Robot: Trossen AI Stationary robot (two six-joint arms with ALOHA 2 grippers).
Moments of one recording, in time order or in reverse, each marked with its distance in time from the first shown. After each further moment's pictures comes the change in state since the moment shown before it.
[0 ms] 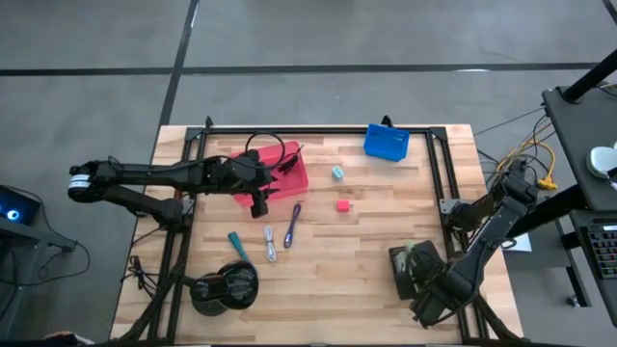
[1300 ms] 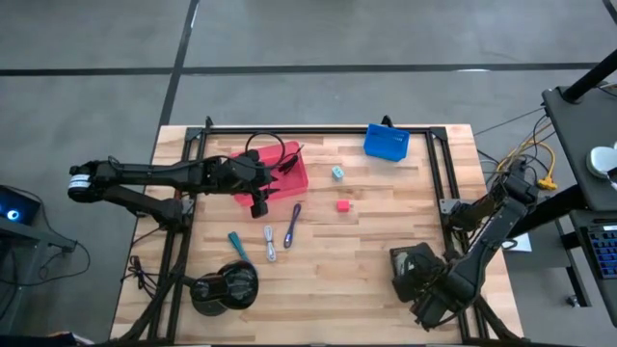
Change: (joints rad) left arm 0.000 0.000 0.000 0.000 0.000 0.000; right arm 0.008 0.000 -0.001 0.040 0.099 -0.106
